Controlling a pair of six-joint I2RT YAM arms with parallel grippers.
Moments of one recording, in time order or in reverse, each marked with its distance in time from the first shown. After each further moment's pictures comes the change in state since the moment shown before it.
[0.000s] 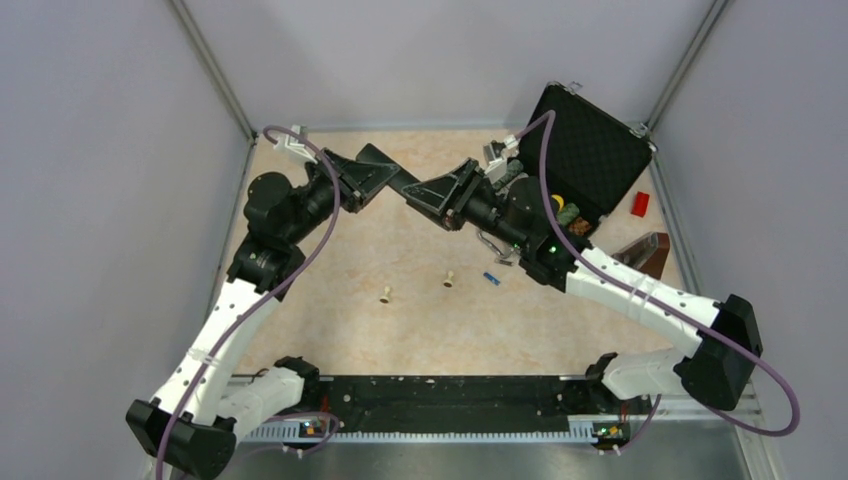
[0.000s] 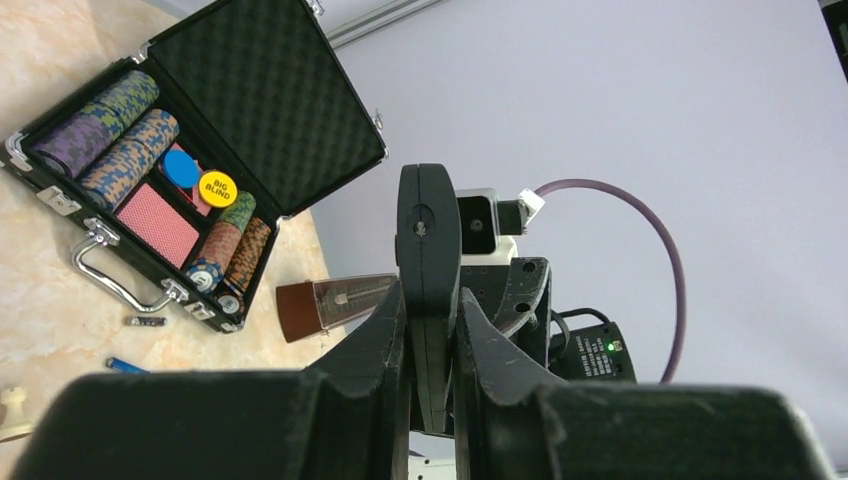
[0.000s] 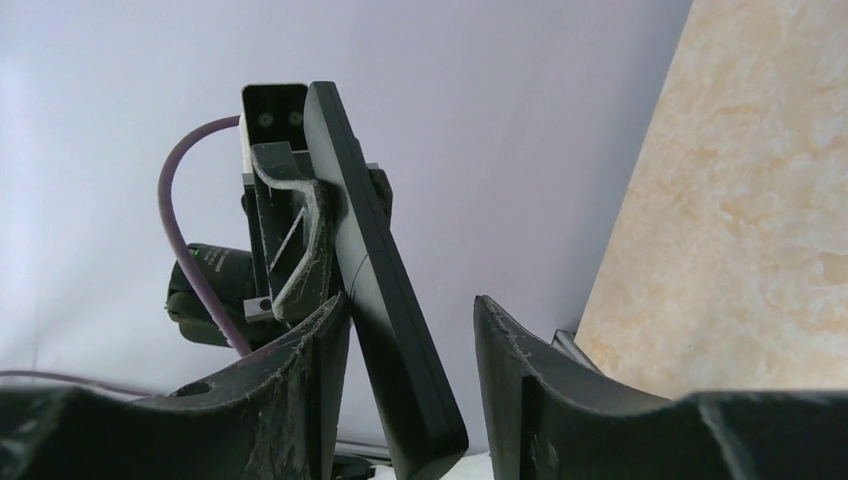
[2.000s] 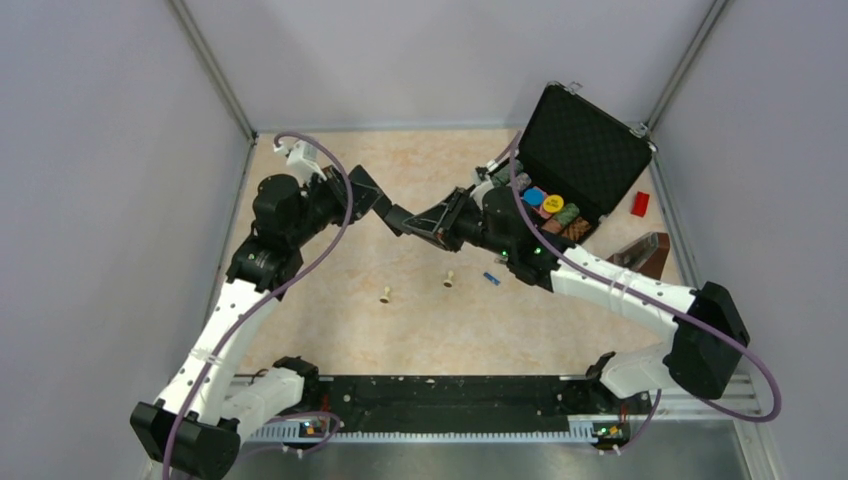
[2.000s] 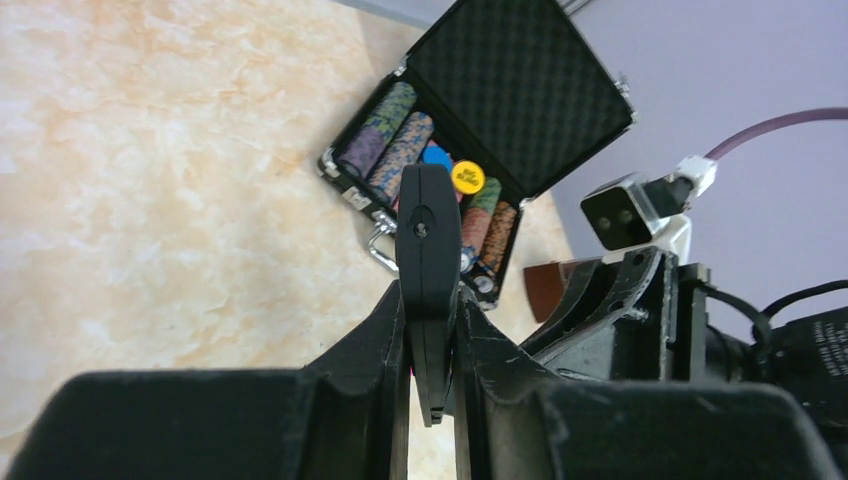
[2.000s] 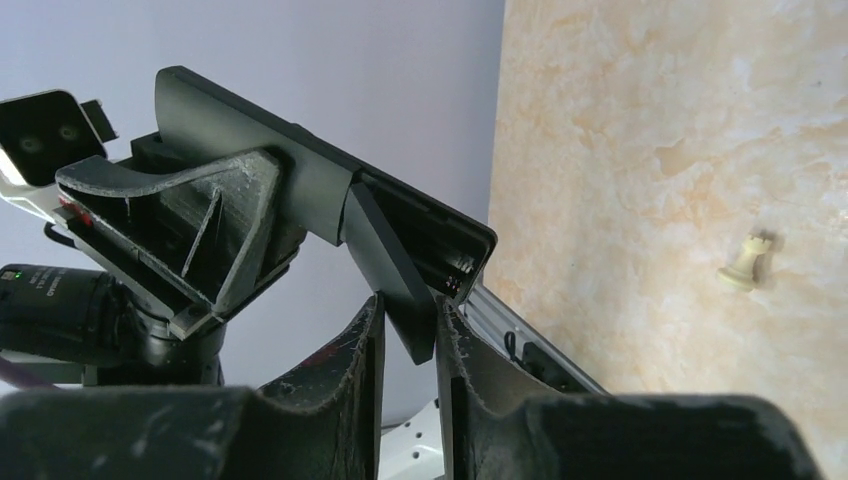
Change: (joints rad) left arm 0.050 -0.005 -0.023 -0.243 -0.090 0.502; right arm -0.005 0.053 -0.074 -0.145 -0.004 0.036
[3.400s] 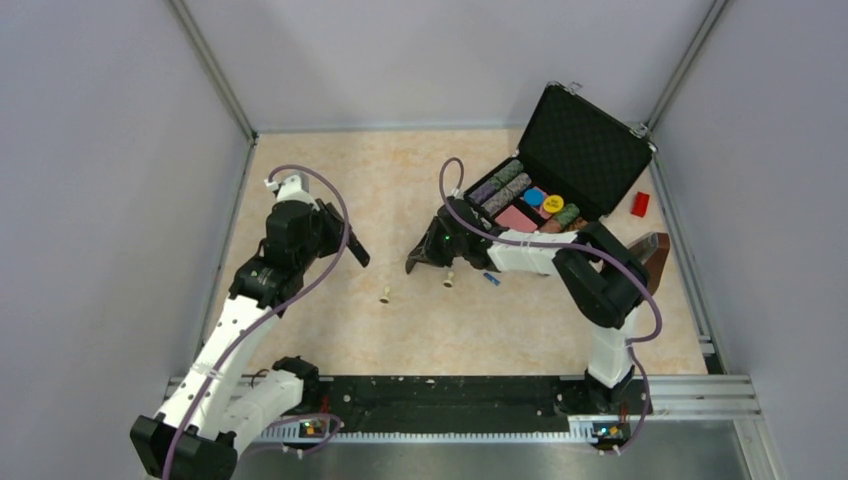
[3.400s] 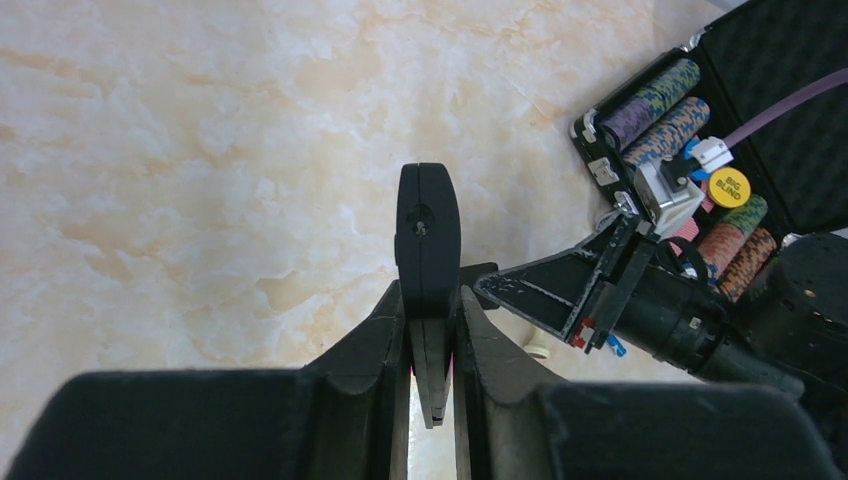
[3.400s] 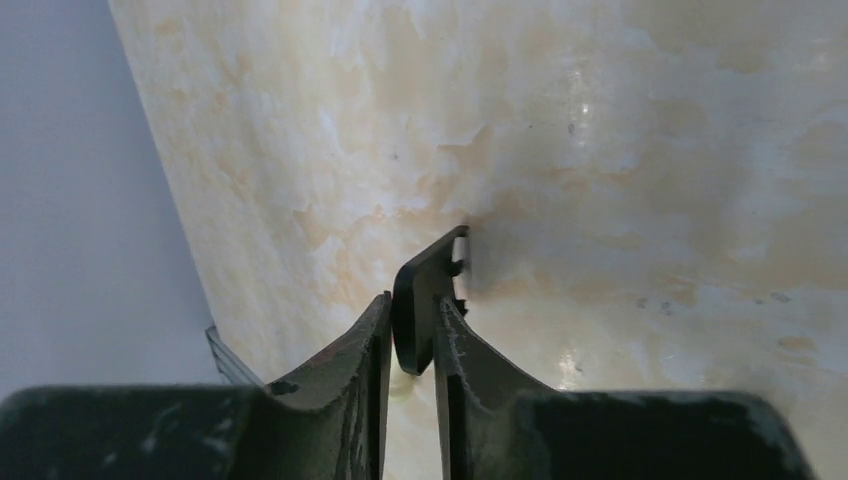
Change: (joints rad) left arm -0.003 -0.088 -0.151 -0.240 -0.411 0.124; right arm -0.069 0.555 0.101 -0.028 -0.017 -0.216
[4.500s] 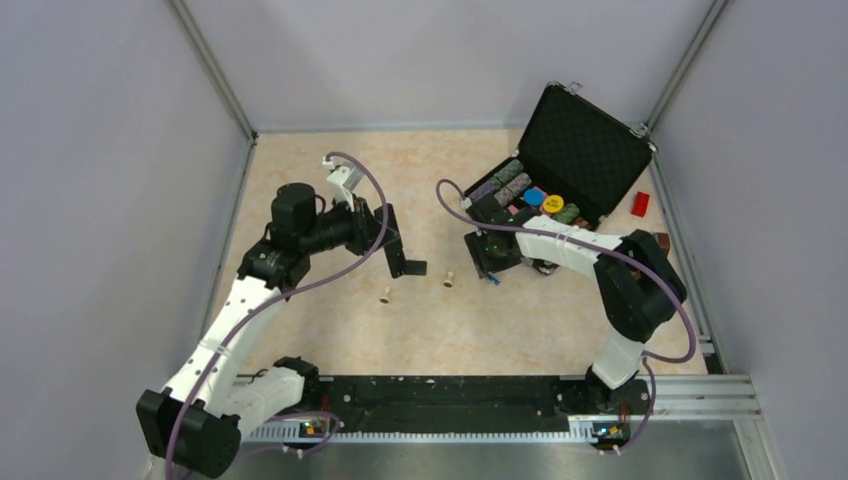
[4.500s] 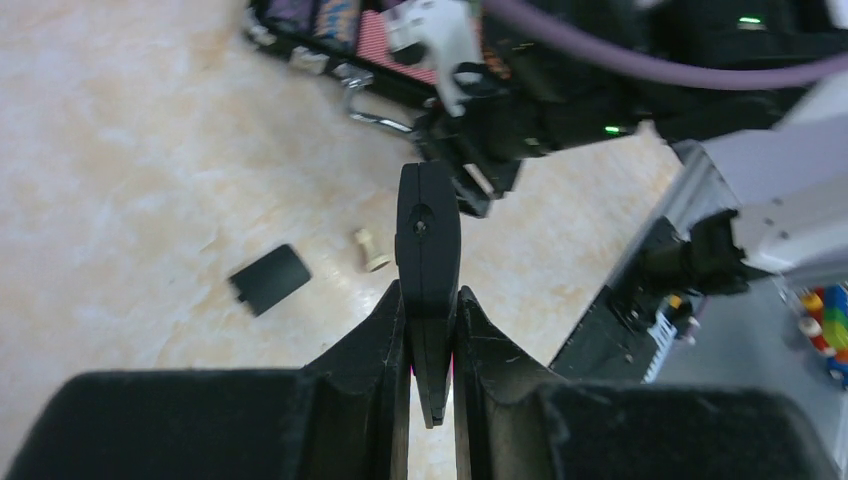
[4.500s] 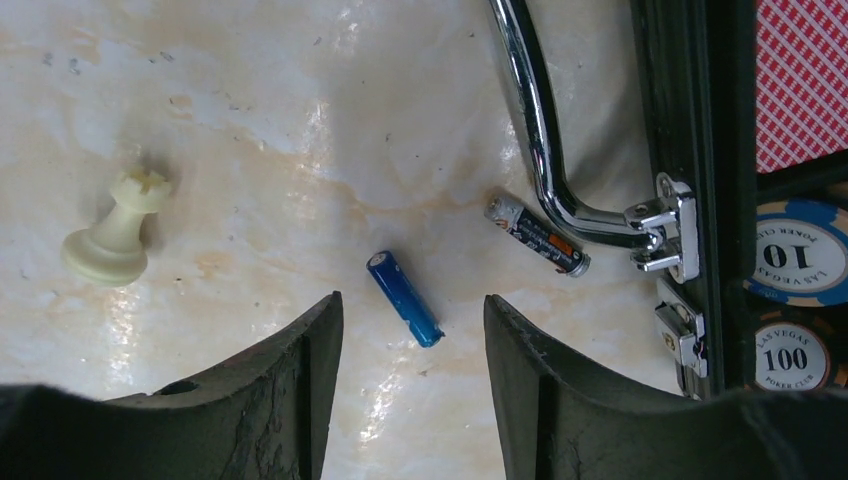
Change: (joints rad) left arm 0.000 0.112 0.045 0.121 0.684 0.280; right arm -0.120 -0.180 0.010 -0.697 0.259 -0.825
